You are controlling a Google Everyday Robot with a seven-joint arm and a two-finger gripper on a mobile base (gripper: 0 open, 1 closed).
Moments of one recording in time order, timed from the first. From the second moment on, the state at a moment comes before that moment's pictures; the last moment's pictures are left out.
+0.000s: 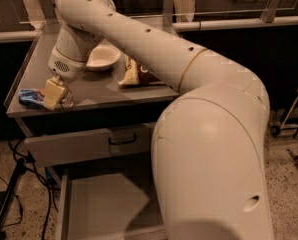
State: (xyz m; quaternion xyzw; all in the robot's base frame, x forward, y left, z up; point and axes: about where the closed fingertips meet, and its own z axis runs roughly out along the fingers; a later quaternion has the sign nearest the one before) arm 0.604 0.243 0.837 -0.63 0.73 0.24 0.13
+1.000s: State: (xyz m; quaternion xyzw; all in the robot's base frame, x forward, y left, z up) arm 0.569 0.208 0.871 -0.61 0.73 0.25 0.18
